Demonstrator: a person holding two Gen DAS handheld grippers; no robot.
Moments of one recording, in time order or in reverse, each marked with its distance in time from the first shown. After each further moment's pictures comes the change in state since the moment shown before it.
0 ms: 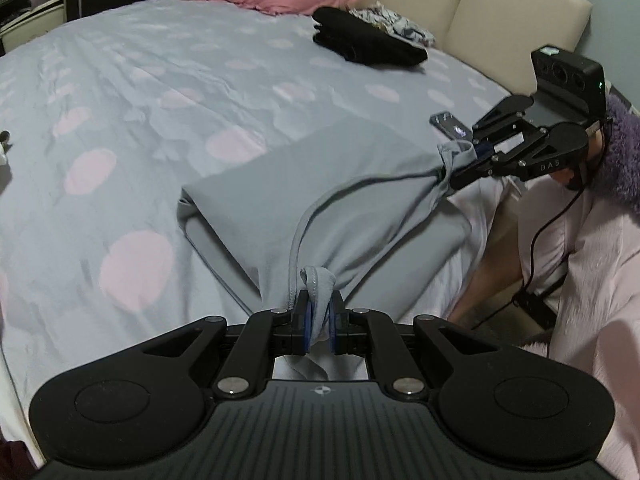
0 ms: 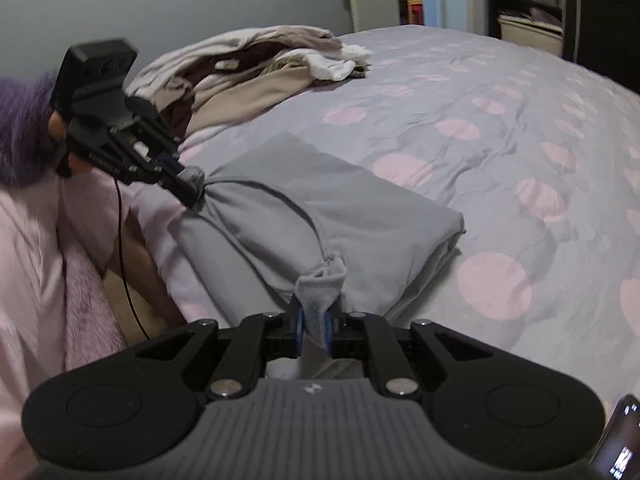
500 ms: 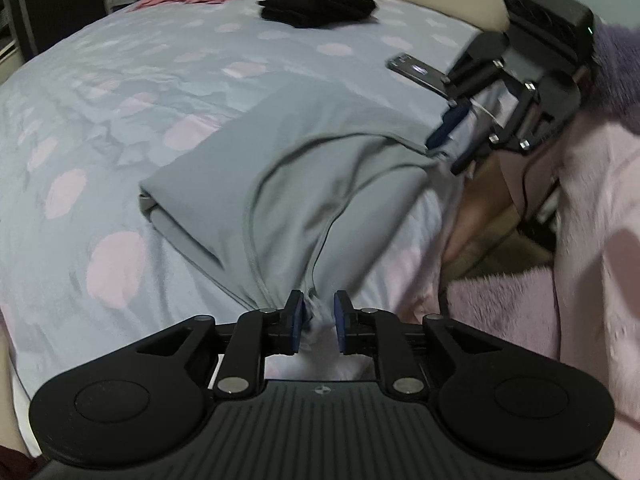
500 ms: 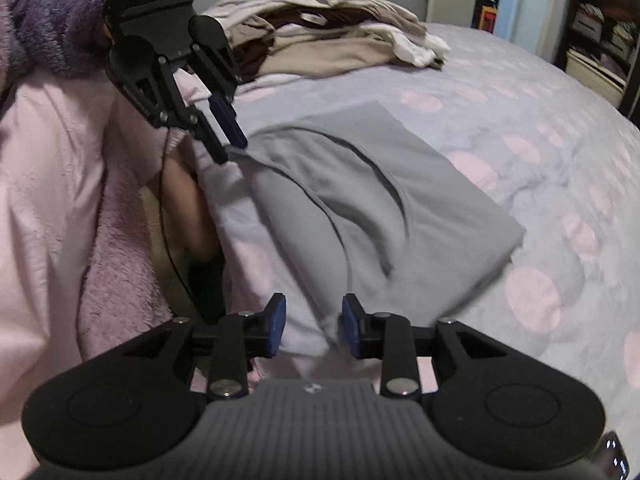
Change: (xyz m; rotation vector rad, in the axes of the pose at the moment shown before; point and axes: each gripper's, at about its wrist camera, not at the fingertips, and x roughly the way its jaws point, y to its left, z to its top) left arm -0.003 -0.044 -0.018 0.228 0.099 0.022; right arm -0.006 0.057 -0.009 -0.249 0.082 0.042
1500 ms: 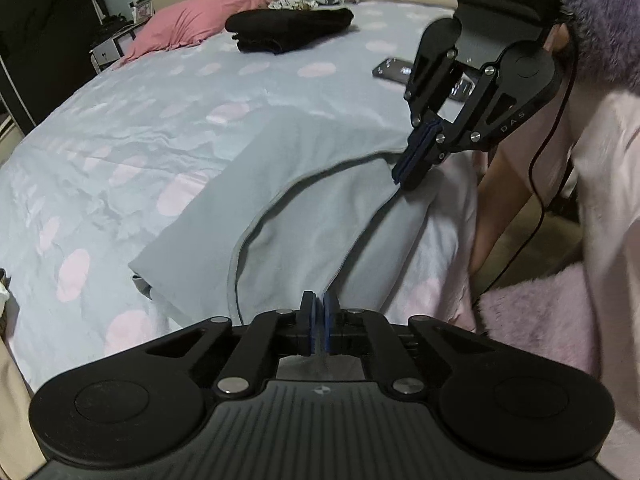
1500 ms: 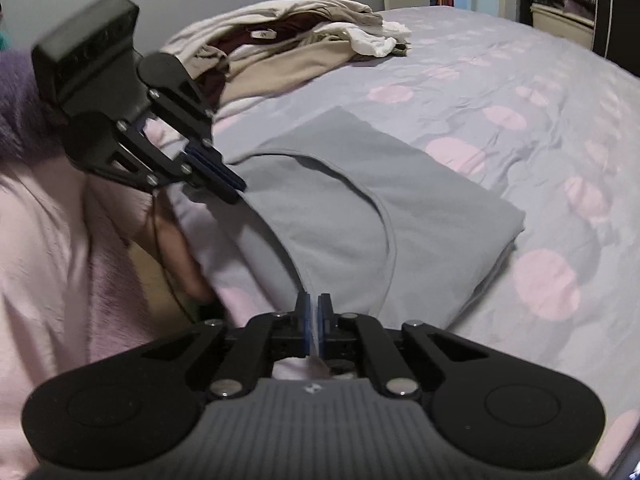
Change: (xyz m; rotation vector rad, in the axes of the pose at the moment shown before) left arm 0.017 -0.022 0.025 0.158 -0.063 0.110; right arm 0.022 -0.029 0.008 0.228 -0.013 0.028
